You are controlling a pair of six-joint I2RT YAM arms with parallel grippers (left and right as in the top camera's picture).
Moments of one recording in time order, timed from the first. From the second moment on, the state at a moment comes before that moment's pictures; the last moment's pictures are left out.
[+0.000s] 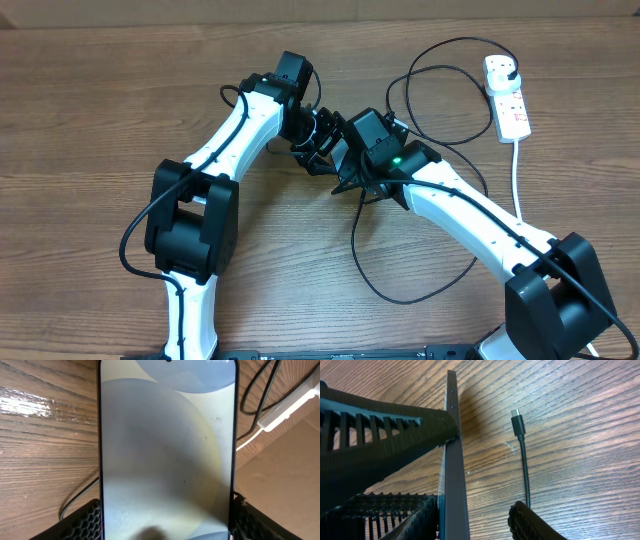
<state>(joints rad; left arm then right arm) -0.36 2.16 1.72 -0.93 0.74 -1.02 0.60 1.72 1.23 -0.65 0.11 1.01</state>
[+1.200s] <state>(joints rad) -0.36 2.16 1.72 -0.93 0.72 -1.02 0.60 1.72 1.23 -0.60 0.06 1.03</state>
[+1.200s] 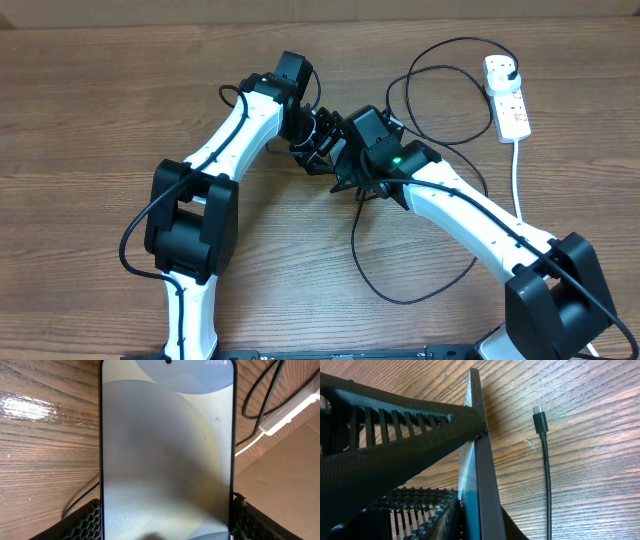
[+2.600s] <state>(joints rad) -0.12 1.93 1.72 -0.97 0.68 -0.75 0.50 1.58 1.30 -0.73 0.04 1.00</state>
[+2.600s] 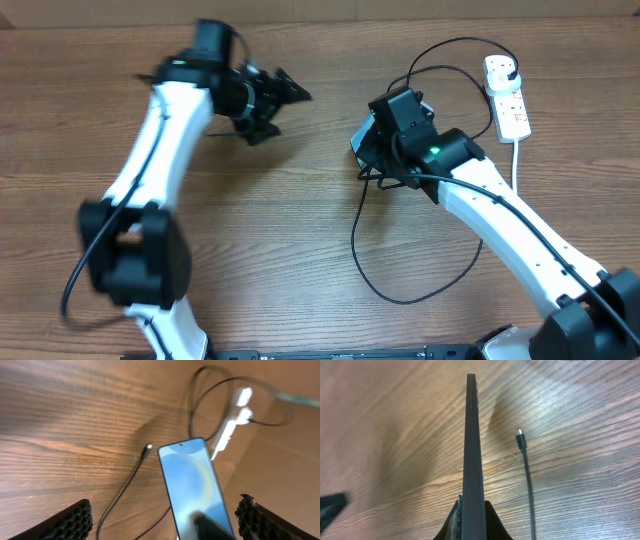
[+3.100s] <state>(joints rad) -0.06 1.70 1.74 -1.21 0.60 -0.57 0.49 1.44 1.30 -0.67 -0.10 0.97</state>
